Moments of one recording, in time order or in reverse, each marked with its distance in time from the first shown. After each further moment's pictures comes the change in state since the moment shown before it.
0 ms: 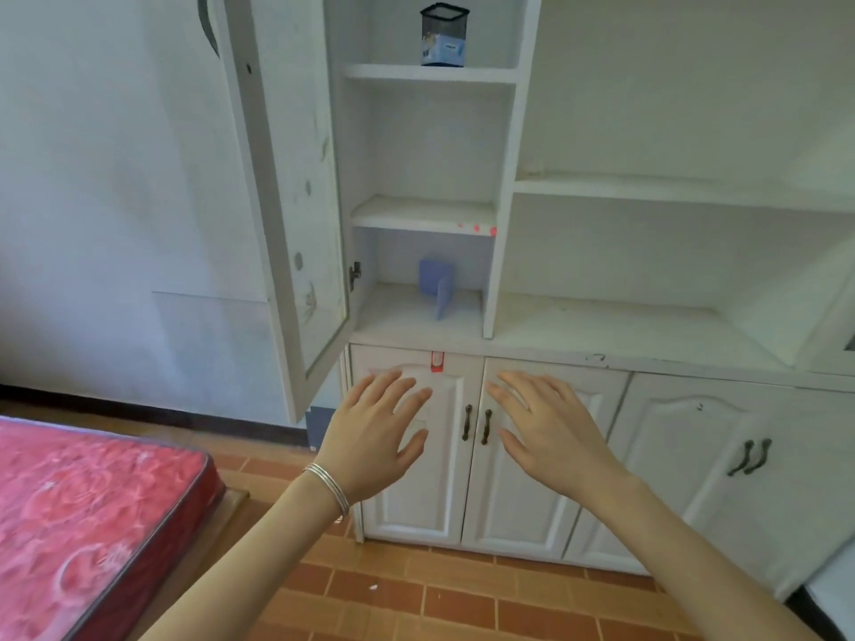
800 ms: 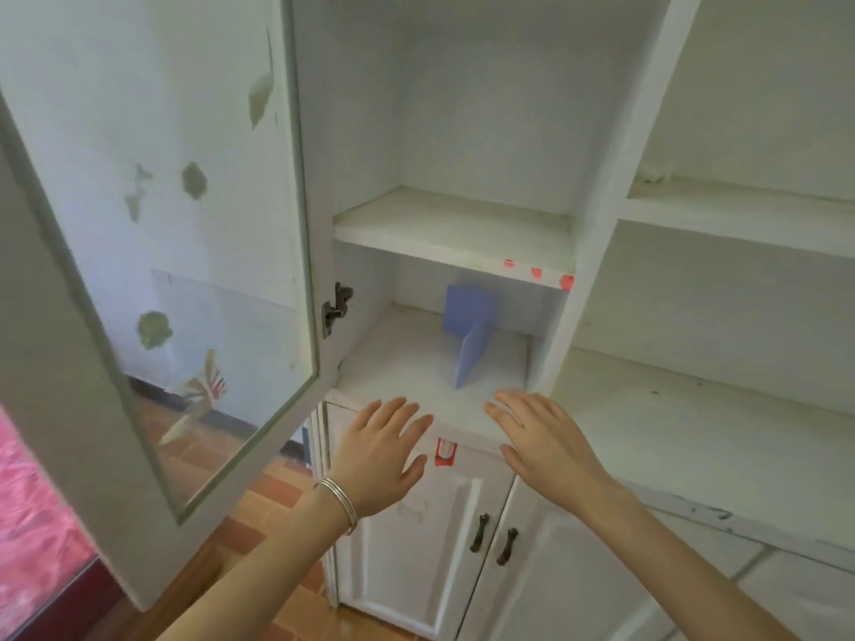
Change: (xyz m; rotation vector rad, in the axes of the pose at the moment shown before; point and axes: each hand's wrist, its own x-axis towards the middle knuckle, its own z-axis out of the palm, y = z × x) left_hand 0.230 -0.124 0.242 -0.007 -0.183 -0.180; right_hand 0.235 0.188 0.256 0.045 -0.007 -0.240
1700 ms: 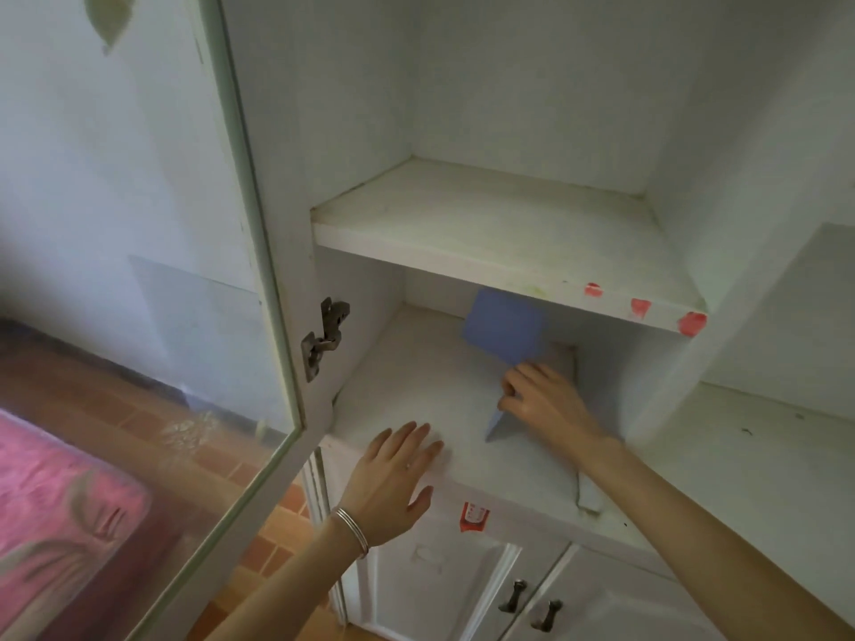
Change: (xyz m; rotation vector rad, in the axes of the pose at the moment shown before) left_hand 0.078 -0.076 0.125 -0.091 -0.109 0.012; right_hand 0.139 0.084 0.150 -0.058 0.024 -0.198
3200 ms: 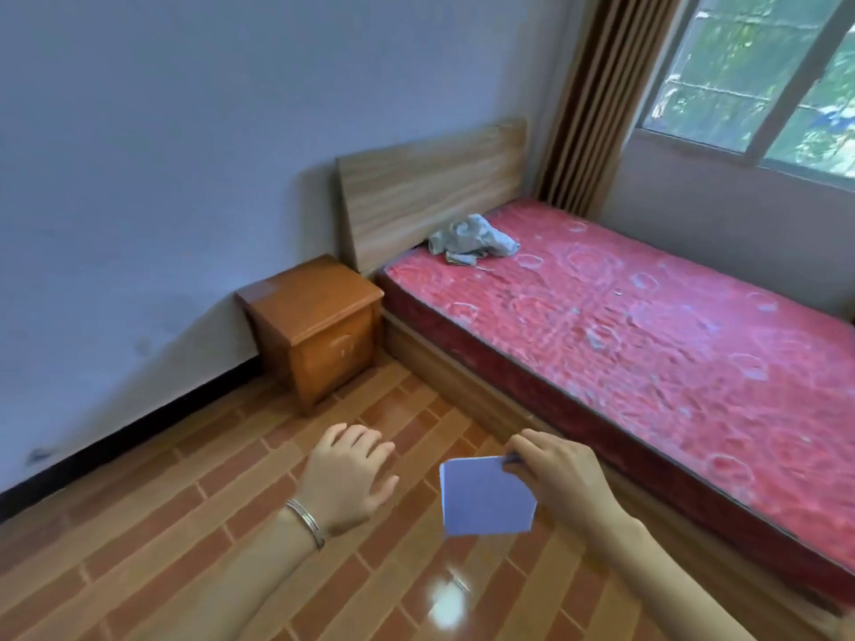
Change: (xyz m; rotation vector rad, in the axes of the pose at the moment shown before) left_hand -0.811 0.489 -0.189 0.488 0.058 -1.978; right_hand -0.198 -0.719 -0.418 1.027 0.334 -1.409
